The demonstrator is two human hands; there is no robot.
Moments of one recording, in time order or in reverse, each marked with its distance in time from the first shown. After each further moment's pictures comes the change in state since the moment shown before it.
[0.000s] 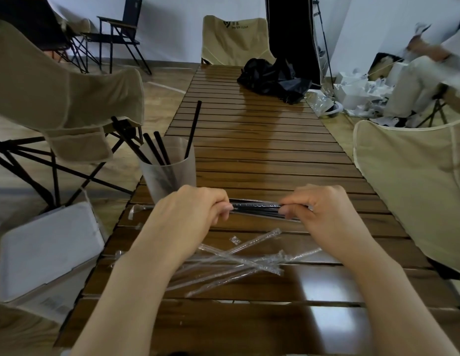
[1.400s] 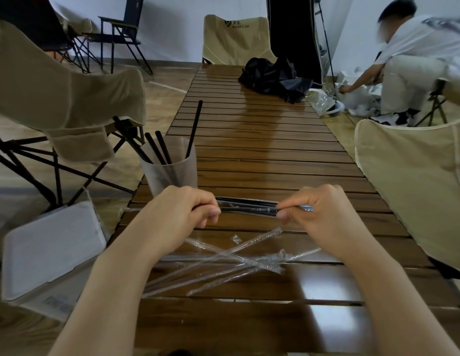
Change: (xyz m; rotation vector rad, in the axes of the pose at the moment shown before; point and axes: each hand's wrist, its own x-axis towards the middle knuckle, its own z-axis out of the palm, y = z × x) left_hand -0.002 -0.027 -0.002 -0.141 -0.036 0.042; right_hand -0.003 -0.013 -0.003 0.110 -0.050 0.131
